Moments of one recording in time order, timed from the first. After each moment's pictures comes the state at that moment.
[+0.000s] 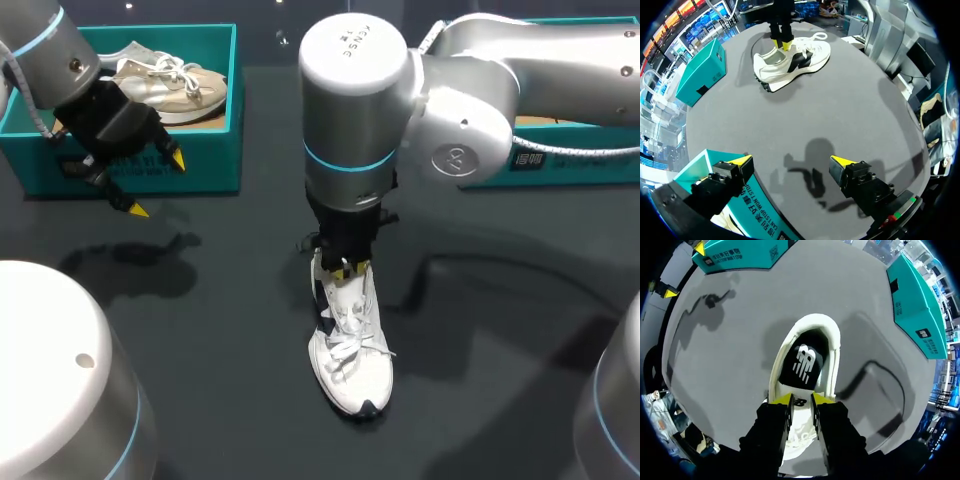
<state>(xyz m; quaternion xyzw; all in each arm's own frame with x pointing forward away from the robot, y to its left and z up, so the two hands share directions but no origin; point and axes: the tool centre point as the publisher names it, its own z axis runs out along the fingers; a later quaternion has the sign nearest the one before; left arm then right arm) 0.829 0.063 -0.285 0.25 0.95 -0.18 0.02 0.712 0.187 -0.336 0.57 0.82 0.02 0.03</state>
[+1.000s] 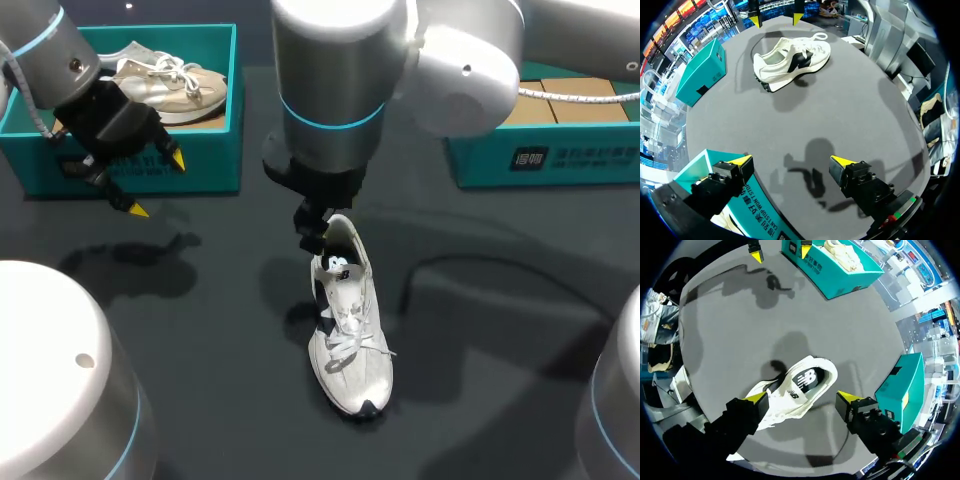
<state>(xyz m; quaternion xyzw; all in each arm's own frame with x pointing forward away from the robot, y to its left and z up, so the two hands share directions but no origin) 0.829 0.063 -0.285 0.25 0.95 -0.18 0.02 0.721 0.204 -0.246 0.24 0.97 0.03 0.09</state>
